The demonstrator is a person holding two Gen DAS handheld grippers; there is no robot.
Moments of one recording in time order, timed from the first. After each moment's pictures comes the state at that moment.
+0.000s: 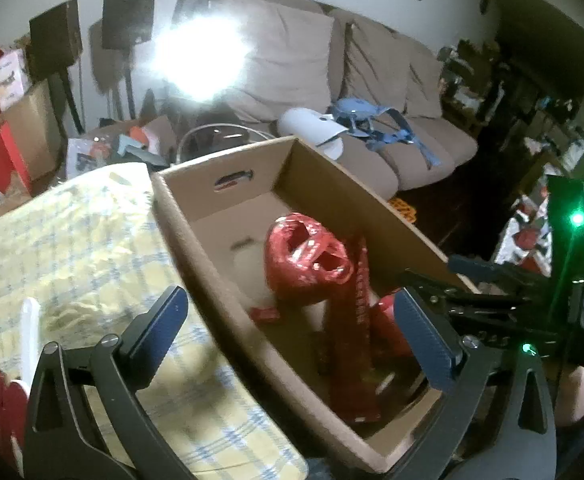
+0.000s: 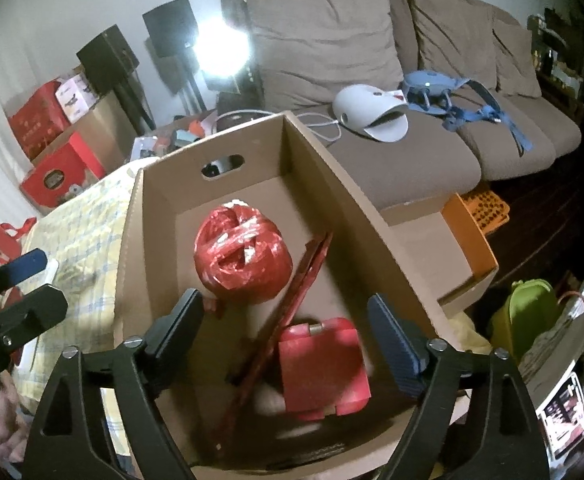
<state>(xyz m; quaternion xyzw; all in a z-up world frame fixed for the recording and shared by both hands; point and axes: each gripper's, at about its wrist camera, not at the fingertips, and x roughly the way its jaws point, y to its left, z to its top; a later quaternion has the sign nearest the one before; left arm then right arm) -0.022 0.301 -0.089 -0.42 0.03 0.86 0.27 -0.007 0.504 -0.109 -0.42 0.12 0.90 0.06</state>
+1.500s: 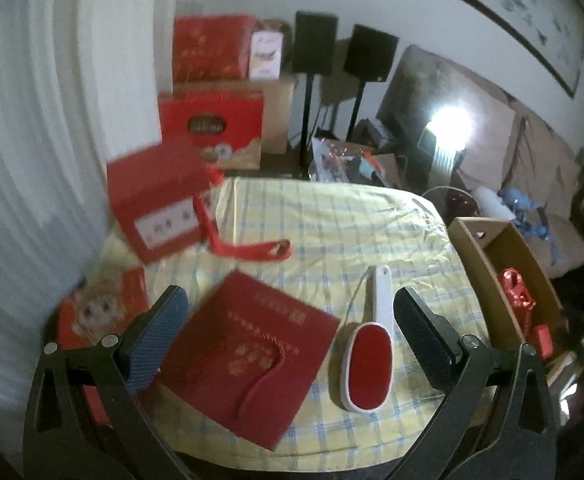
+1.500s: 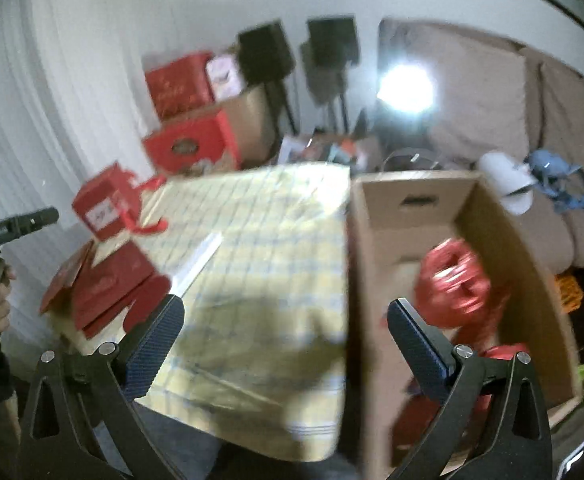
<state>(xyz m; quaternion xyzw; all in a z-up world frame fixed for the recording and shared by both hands) 0.017 -0.054 -0.050 -0.40 -0.08 0.91 0.01 0.003 0.317 -0.069 -0.38 0.05 0.91 -0.14</state>
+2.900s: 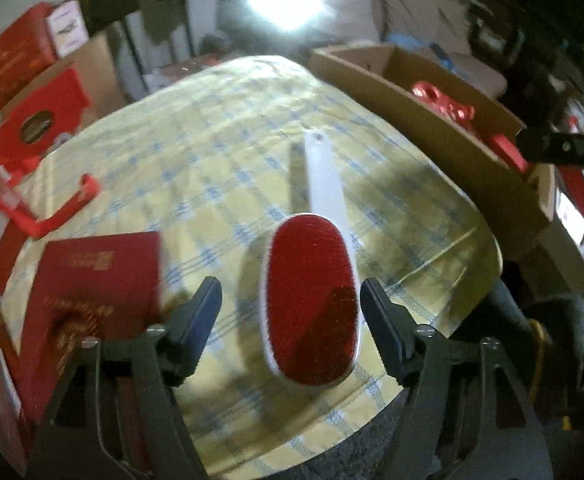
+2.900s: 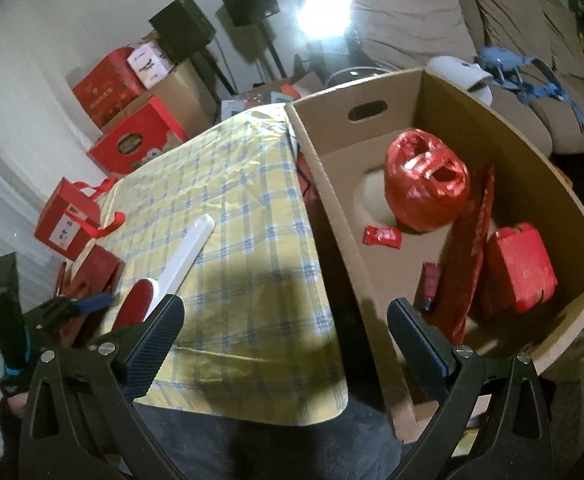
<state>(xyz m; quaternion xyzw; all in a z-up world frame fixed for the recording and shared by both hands) 0.024 0.074 -0.153 -0.48 0.10 0.84 0.23 0.013 0.351 -0.107 -0.45 0.16 0.88 -0.05</state>
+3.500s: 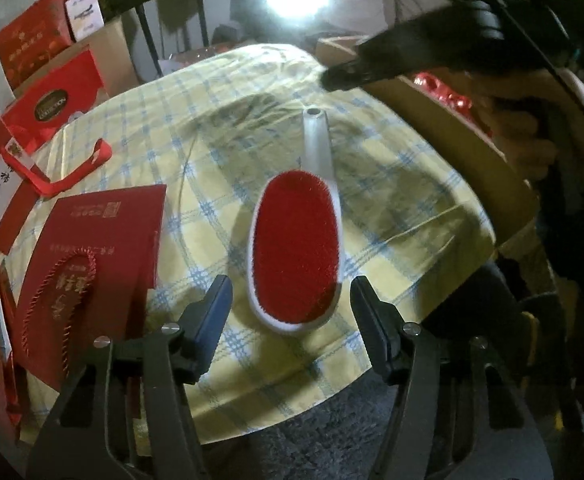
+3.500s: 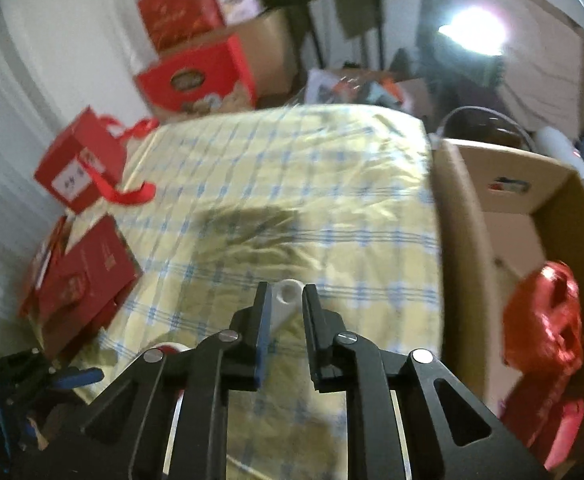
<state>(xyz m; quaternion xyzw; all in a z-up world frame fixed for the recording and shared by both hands) 0.050 0.073 -0.162 -0.50 0.11 0.84 0.20 -0.110 0.236 -0.131 -0.48 0.02 0.86 -0.17</state>
